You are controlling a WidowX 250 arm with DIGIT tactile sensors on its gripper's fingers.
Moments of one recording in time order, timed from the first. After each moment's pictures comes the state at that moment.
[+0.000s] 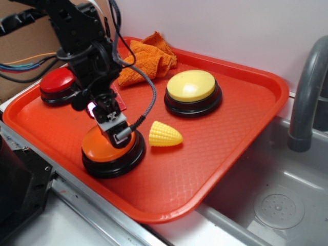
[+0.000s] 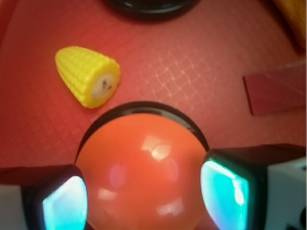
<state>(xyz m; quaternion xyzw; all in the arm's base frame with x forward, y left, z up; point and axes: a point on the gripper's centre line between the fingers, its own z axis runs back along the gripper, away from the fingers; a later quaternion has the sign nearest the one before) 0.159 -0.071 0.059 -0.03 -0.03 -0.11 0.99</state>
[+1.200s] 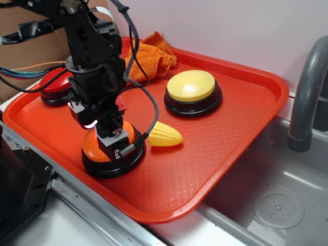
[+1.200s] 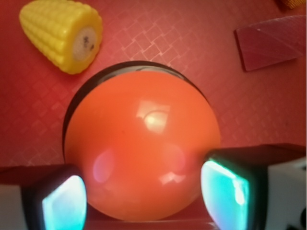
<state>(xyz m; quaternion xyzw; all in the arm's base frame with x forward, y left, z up) 0.147 -0.070 0.051 0.05 0.03 -0.06 1.00</state>
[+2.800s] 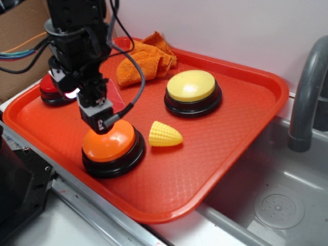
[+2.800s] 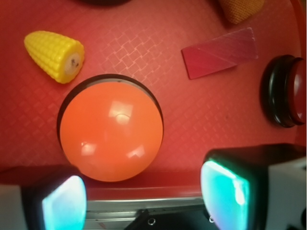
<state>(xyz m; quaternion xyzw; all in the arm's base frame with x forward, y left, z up) 0.146 -0.053 0.095 0.08 0.02 -0.05 1.00</state>
